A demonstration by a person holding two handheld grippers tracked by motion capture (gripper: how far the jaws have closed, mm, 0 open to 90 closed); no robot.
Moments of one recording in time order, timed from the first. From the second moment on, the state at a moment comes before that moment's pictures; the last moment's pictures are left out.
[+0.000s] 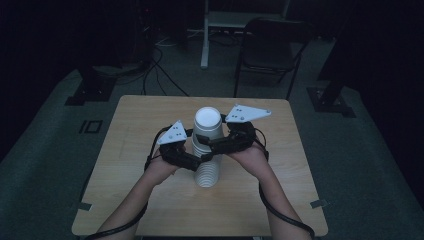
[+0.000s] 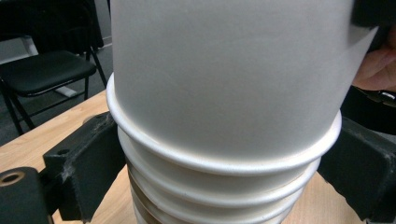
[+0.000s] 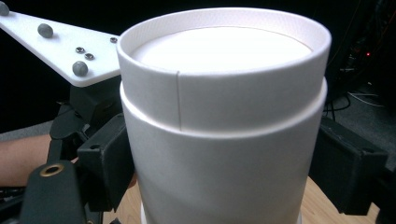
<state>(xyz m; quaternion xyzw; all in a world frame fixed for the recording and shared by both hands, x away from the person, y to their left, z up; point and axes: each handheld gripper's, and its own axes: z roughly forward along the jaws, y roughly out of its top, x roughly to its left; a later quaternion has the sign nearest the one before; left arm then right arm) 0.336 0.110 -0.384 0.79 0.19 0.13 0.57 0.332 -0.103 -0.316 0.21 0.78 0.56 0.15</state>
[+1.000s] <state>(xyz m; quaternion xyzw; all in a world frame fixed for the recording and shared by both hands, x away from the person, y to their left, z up) 0.336 0.110 -0.385 0.79 0.19 0.13 0.57 0.325 -0.110 -0.266 0.20 0.75 0.61 0.18</state>
